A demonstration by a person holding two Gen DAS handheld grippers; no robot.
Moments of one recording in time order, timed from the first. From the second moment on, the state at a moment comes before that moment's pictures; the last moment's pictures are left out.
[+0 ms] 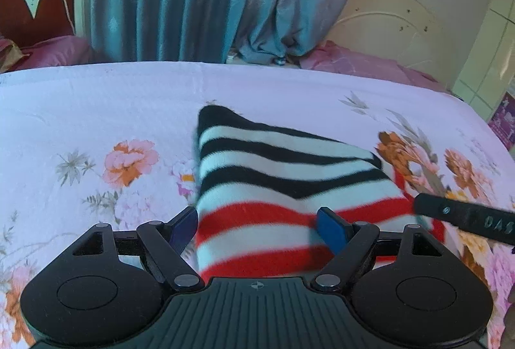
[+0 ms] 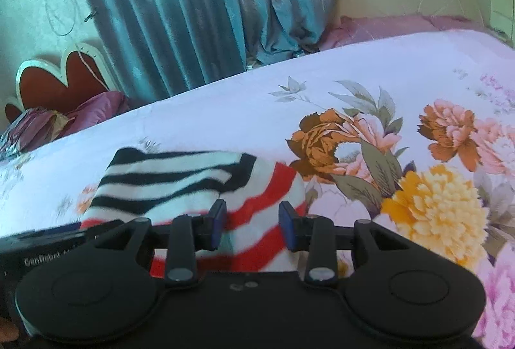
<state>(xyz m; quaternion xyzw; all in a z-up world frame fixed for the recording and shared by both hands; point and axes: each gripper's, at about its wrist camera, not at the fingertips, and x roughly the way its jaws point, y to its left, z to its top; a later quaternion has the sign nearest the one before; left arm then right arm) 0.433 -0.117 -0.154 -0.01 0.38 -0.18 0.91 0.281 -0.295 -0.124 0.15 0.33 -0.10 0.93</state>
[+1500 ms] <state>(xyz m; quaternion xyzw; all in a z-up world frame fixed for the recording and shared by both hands) 0.337 -0.072 -0.179 0.03 0.40 -0.27 0.87 0.156 -0.258 -0.149 0.17 0.38 -0.17 0.89</state>
